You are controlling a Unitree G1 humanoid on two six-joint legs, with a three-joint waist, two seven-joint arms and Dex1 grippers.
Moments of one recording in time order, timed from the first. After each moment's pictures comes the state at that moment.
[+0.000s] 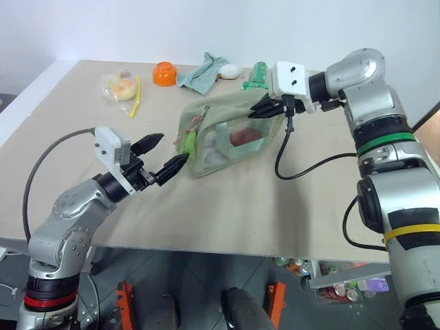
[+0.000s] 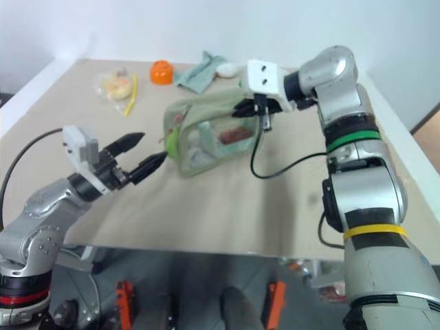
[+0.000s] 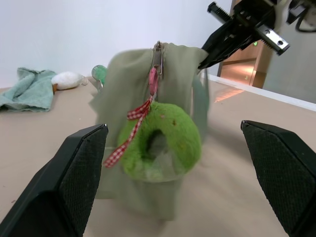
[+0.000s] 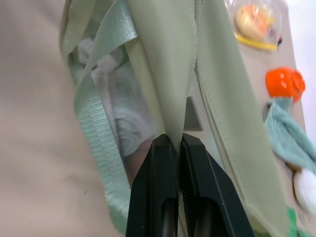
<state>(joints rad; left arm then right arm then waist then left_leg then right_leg) -0.31 0.49 0.16 -0.40 -0.68 0.48 -0.59 -1.36 -0.63 0.23 0.75 -0.16 -0.10 1.42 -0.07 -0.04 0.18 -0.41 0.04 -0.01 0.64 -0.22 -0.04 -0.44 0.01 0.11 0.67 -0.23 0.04</state>
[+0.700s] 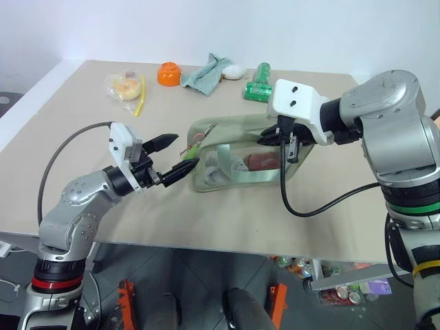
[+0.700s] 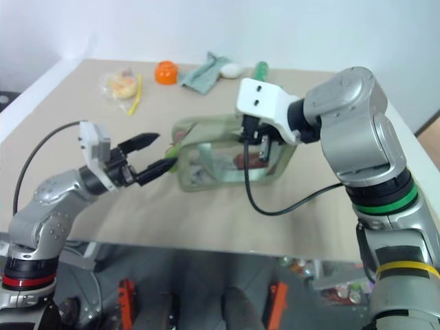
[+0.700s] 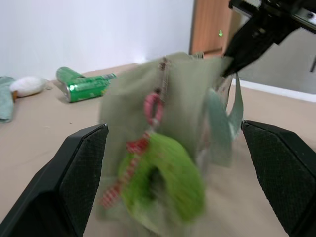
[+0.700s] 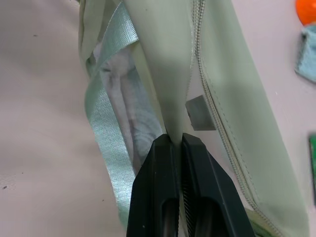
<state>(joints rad) -0.39 0.50 0.10 -0.30 -0.64 0.45 -0.77 -1.11 -0.82 0.33 -0.27 -0.14 0.98 1.35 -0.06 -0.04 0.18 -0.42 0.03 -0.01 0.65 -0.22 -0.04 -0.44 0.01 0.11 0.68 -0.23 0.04</state>
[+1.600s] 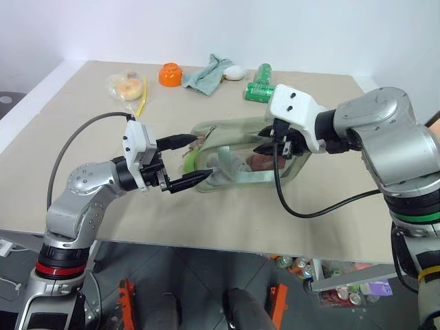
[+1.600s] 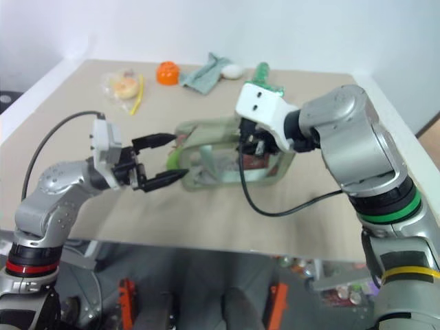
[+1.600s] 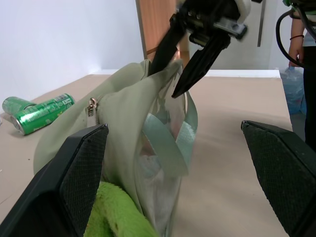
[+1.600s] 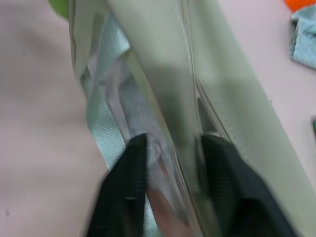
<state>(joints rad) -0.48 0.53 0.04 -0.26 -0.57 0.37 -0.95 -1.04 -0.79 0.24 -0.30 0.09 1.03 1.14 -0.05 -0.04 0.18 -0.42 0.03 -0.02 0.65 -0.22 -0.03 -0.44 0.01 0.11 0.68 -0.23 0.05</state>
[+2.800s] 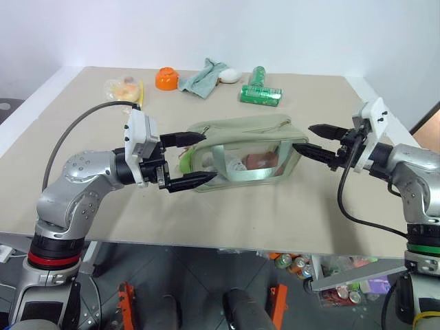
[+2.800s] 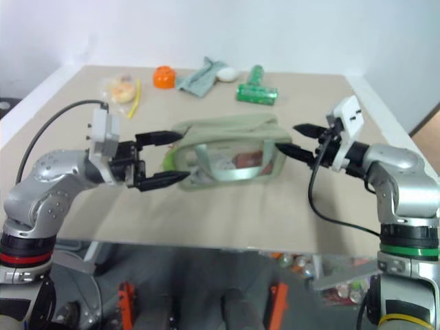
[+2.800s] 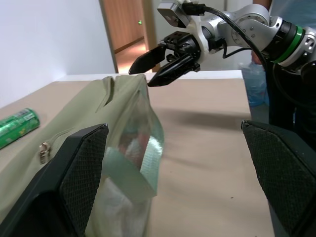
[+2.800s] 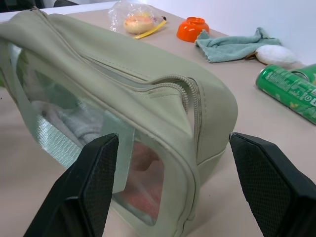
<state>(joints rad) -0.56 0.59 0.03 -0.28 -0.65 0.49 -1.01 -0.61 -0.77 -0.20 0.07 0.41 0.56 1.00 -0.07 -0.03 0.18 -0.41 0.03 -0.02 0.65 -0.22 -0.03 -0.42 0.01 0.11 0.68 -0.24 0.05</state>
